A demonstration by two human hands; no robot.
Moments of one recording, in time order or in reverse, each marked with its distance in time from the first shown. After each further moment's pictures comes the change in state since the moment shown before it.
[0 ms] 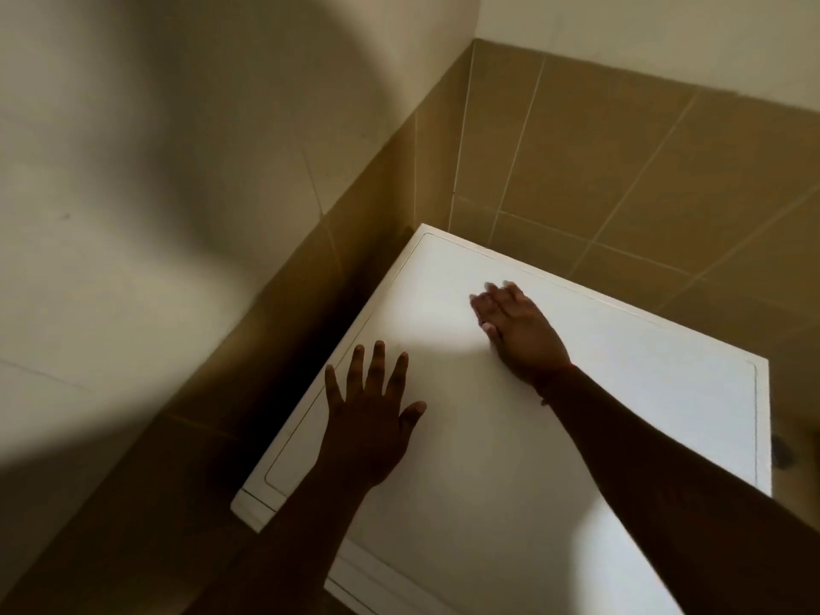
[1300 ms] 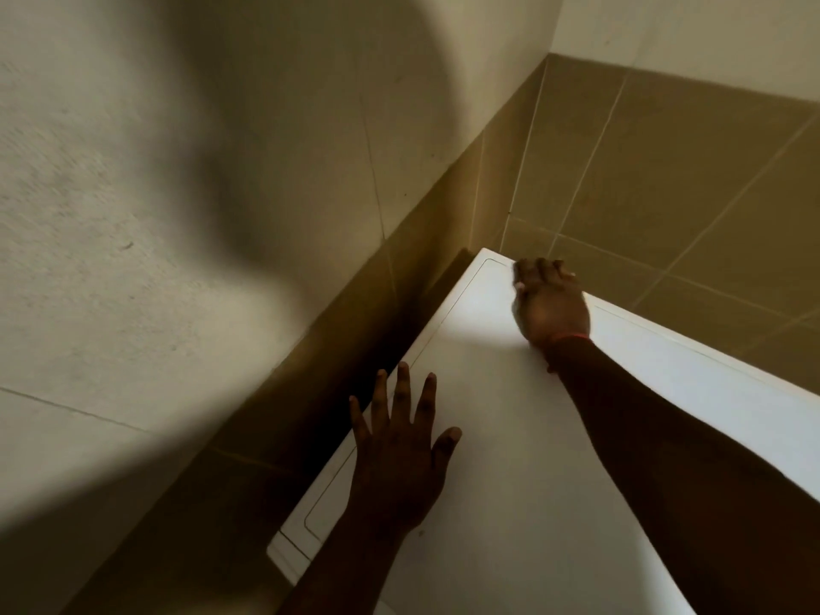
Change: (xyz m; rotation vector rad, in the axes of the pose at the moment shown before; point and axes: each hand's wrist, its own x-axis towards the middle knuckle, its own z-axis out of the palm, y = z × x) left_hand 0.014 -0.019 -0.006 -0.102 0.037 -0.143; right_hand 0.127 -0.024 0.007 -0.004 0.175 0.260
